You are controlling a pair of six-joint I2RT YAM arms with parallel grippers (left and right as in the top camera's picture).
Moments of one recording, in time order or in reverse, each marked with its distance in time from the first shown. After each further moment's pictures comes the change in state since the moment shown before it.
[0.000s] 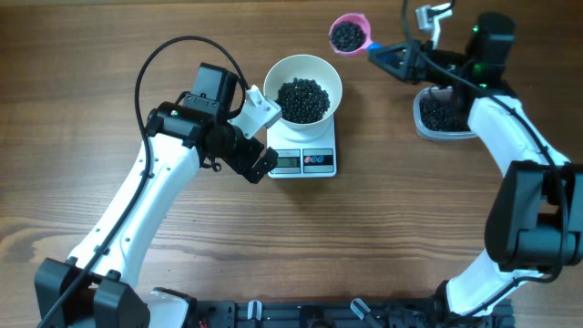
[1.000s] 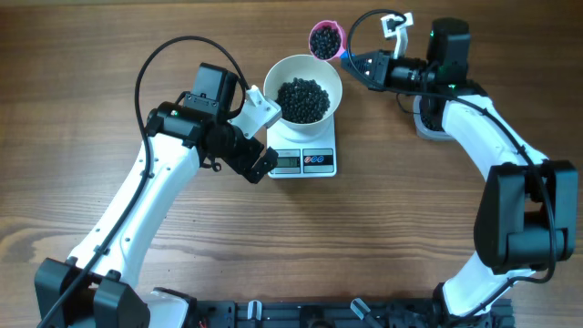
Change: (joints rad) left arm 0.000 0.000 0.000 0.000 0.000 0.000; right arm 0.127 0.000 0.008 -0.196 0.336 -0.356
